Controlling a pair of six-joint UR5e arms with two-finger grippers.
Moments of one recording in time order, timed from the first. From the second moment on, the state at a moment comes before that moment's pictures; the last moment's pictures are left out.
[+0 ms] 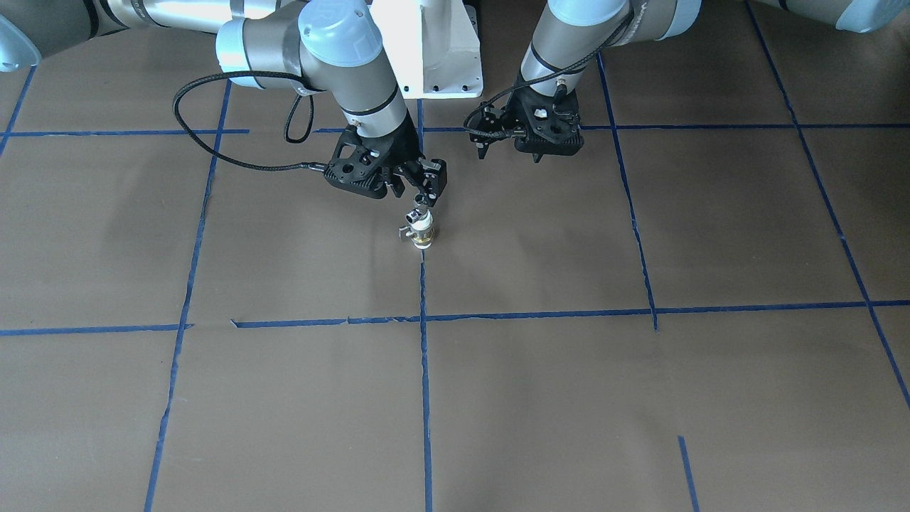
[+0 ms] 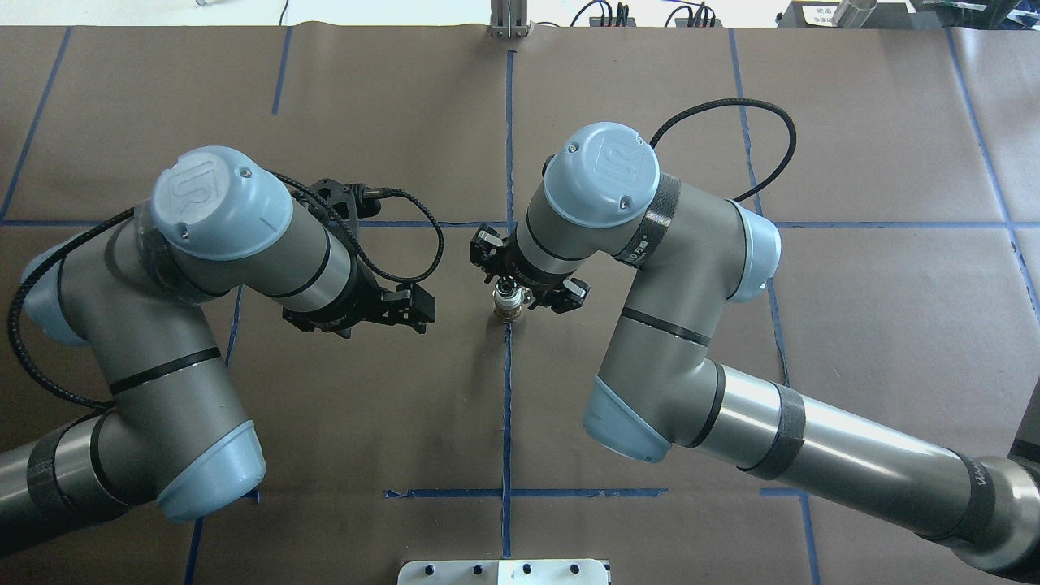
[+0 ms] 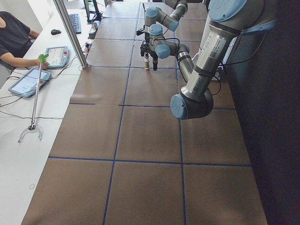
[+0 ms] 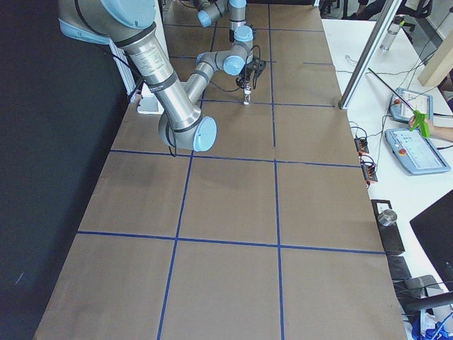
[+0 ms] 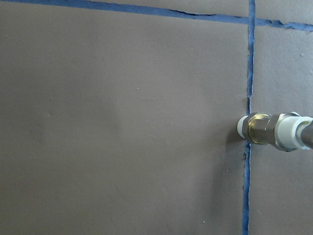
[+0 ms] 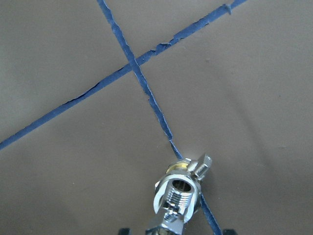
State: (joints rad) left arm -0.57 -2.08 -1.95 -1.58 -2.00 -1.25; right arm 0.54 -0.83 1.67 -1.45 1.94 1.75
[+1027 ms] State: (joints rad) left arm -0.62 -1.93 -2.02 -1.58 -2.01 -1.12; right arm 0.73 -1.44 2.12 -1.44 1.98 1.39
